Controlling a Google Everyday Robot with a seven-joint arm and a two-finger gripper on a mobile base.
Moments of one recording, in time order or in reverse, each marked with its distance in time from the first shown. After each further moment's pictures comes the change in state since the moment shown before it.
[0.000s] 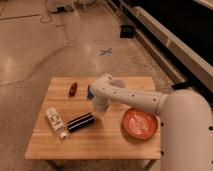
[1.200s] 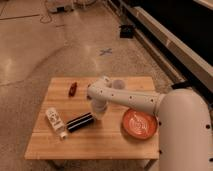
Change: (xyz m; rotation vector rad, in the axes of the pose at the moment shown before) arm -0.005 -0.006 0.003 -0.004 0.017 -0.043
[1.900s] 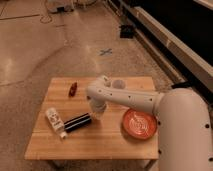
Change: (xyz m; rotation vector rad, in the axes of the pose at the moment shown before) arm 0.003 0.006 0.001 -0.002 0.019 -0.028
